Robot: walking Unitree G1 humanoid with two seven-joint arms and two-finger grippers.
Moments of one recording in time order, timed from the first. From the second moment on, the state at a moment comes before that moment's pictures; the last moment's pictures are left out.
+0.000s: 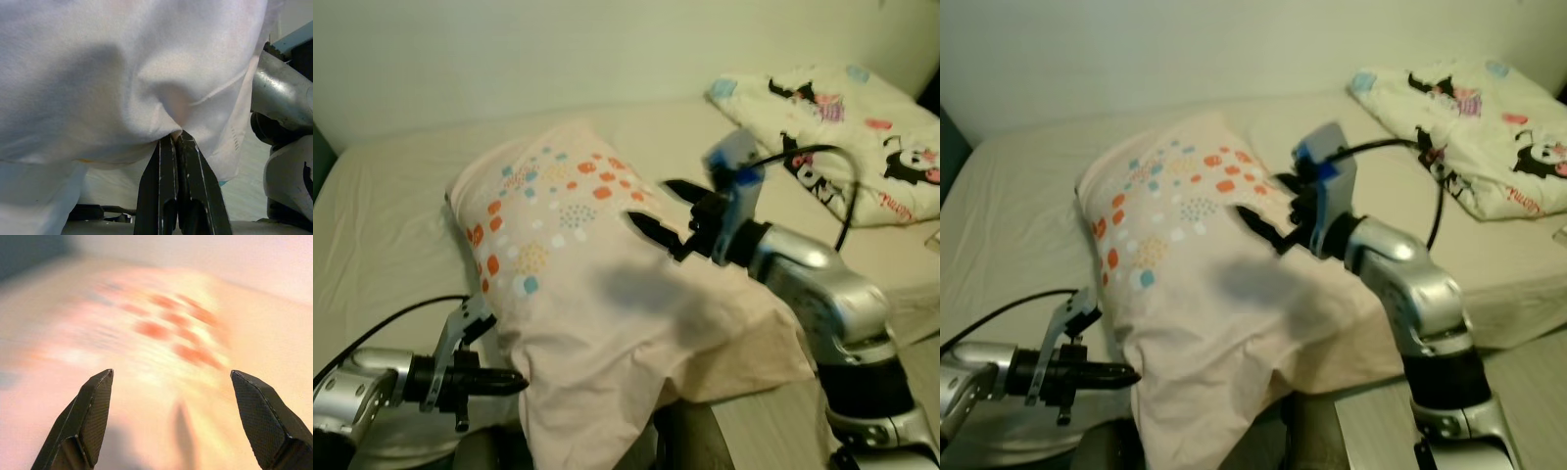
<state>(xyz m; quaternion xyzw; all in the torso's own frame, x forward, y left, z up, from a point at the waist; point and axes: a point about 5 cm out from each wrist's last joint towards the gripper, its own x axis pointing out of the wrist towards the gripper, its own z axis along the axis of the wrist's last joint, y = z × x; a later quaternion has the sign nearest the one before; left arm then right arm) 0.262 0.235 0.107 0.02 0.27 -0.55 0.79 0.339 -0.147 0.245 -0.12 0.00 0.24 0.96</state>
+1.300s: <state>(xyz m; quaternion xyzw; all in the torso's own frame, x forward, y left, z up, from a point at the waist) 0.306 0.327 0.108 -0.24 0.09 0.00 0.97 0.393 -0.187 0.181 0.17 0.07 0.07 0.98</state>
